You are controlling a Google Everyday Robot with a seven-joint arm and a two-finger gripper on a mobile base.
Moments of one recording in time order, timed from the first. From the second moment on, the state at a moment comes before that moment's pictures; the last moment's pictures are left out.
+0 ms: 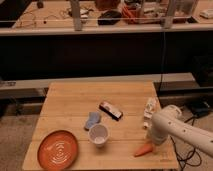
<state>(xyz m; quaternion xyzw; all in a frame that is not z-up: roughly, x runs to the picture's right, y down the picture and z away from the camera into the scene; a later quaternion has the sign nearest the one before) 0.265 0.307 0.786 -0.36 -0.09 -0.17 0.91</state>
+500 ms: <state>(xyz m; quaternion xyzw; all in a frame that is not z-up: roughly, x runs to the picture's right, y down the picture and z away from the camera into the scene) 0.267 0.305 0.787 -0.36 -0.09 -0.17 0.91</state>
